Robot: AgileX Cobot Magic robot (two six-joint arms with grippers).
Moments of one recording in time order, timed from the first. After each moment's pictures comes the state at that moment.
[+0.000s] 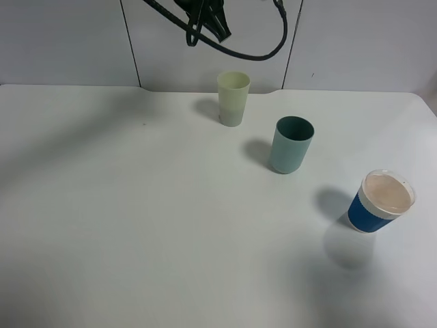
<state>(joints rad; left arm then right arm) -0.73 2.02 -1.83 0.91 0.76 -0.20 0.07 0.00 -0.50 -0.13 1.07 0.09</state>
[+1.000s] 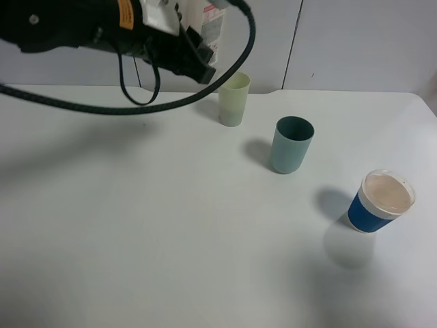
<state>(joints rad) -0.65 1.55 -1.06 0.40 0.05 -0.14 0.07 0.00 -0.50 -0.13 1.07 0.09</state>
